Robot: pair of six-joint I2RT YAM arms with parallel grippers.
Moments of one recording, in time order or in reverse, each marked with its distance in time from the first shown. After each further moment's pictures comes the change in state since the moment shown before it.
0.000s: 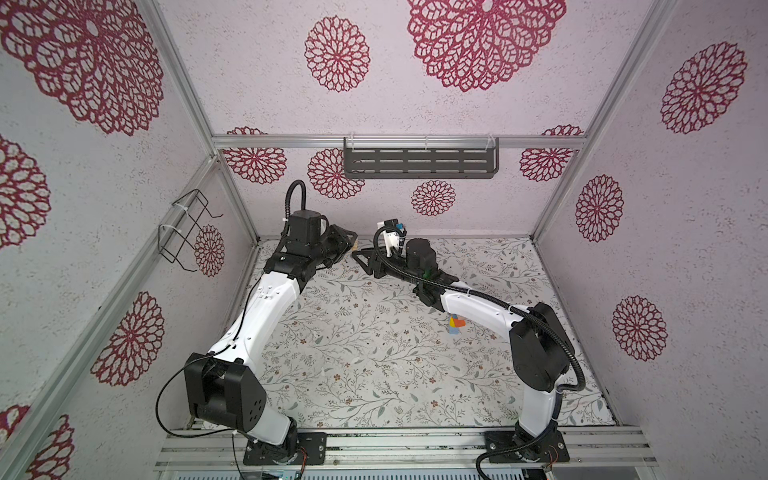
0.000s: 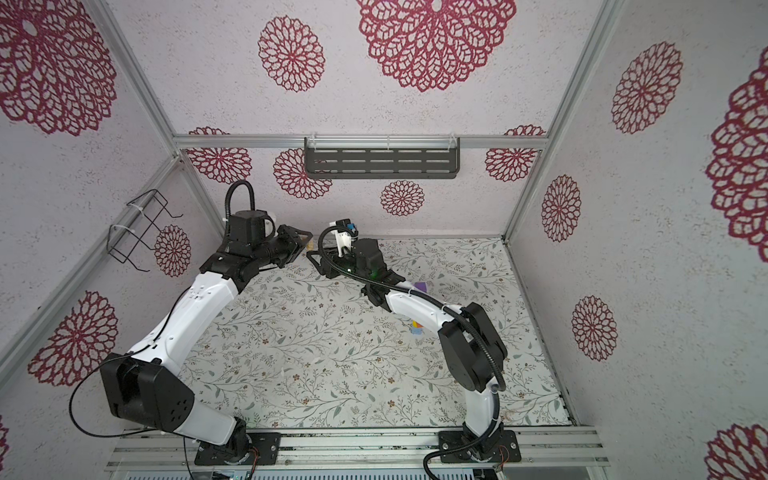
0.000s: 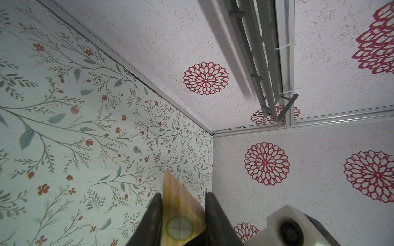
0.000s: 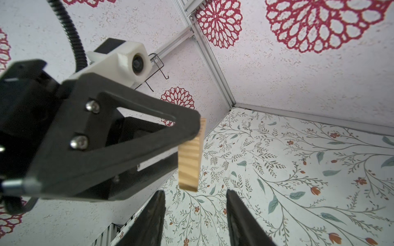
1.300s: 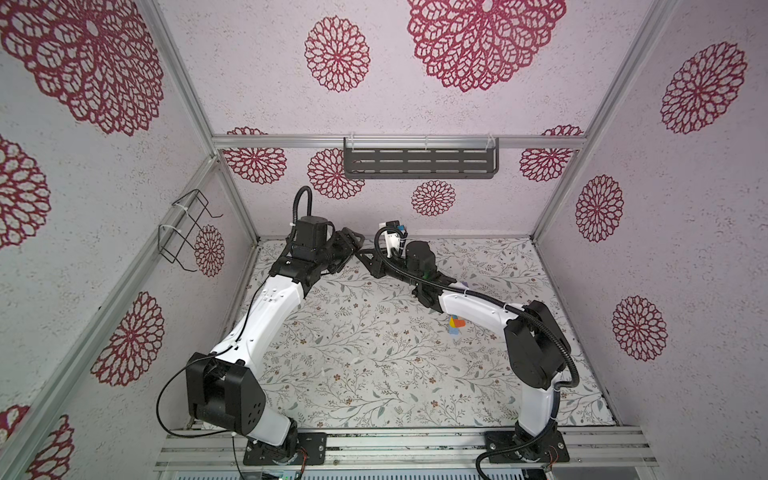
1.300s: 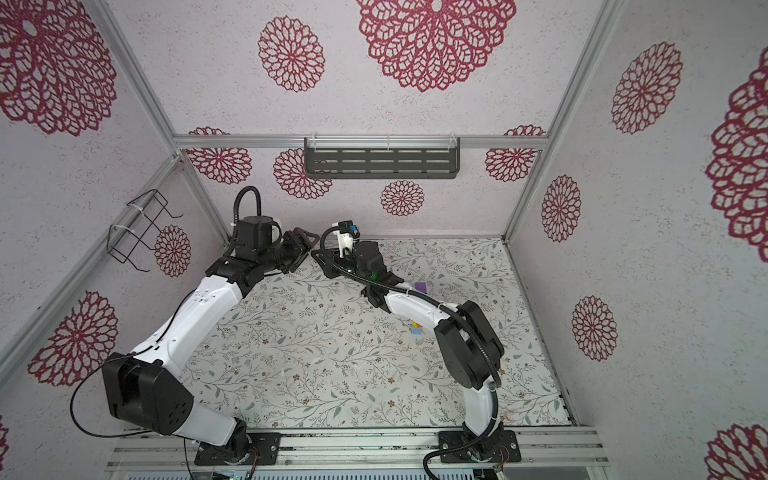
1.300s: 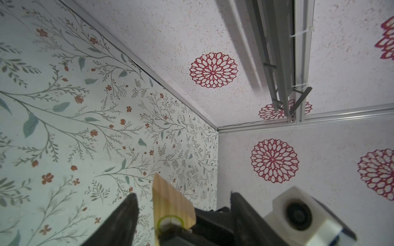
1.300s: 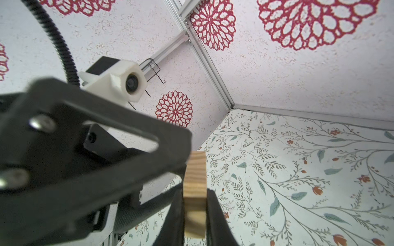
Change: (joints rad) left arm -0.037 -0.013 -0.037 -0.017 -0.035 0.009; right arm -0.008 0.014 -0.032 0.030 0.027 0.041
